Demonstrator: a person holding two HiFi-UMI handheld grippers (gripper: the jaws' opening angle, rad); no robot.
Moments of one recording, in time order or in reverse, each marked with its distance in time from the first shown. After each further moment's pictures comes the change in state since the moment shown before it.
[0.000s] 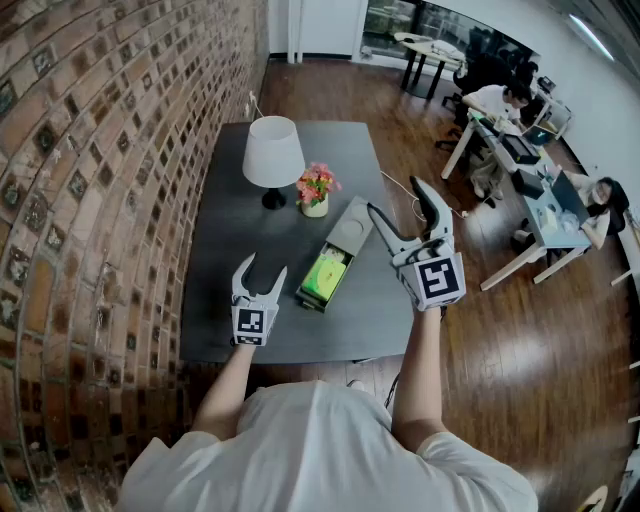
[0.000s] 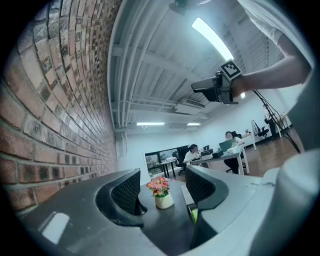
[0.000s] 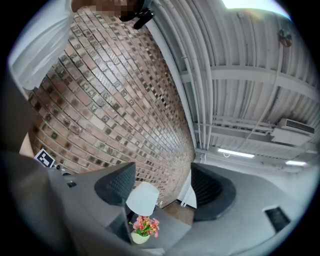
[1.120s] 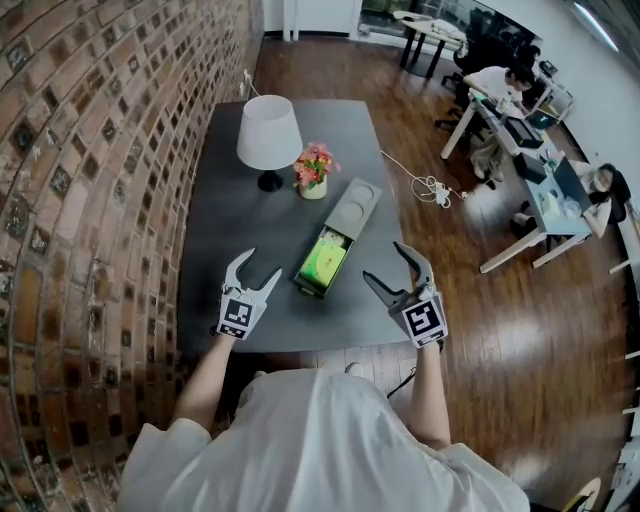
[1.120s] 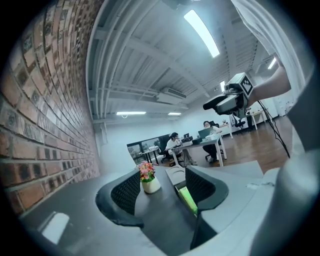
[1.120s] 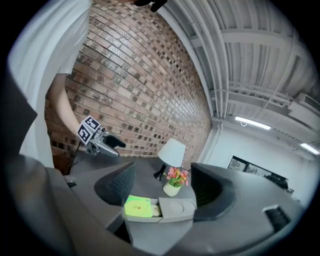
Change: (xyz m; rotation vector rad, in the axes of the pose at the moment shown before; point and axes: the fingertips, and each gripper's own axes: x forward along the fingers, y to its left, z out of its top) left arm -0.008 -0.012 -0.048 0.091 0.139 -0.233; right arm -0.083 0.100 -0.155 0.040 0.324 0.223
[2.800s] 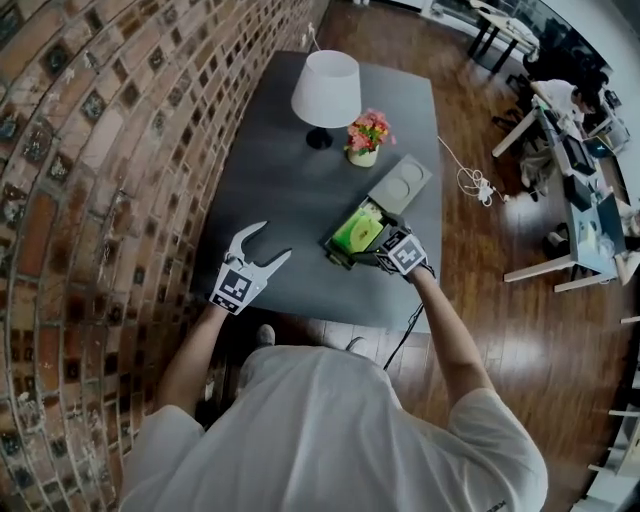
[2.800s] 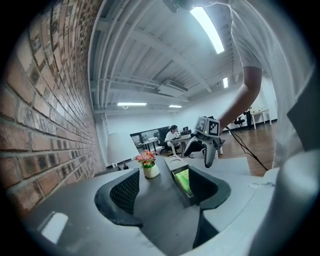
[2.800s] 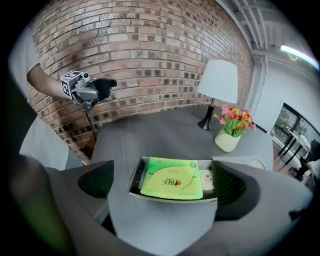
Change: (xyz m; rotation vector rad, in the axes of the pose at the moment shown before) left arm -0.064 0.006 -0.018 -0.041 0.110 -0.014; right arm 0.154 0.100 -0.177 0.132 0.534 0.571
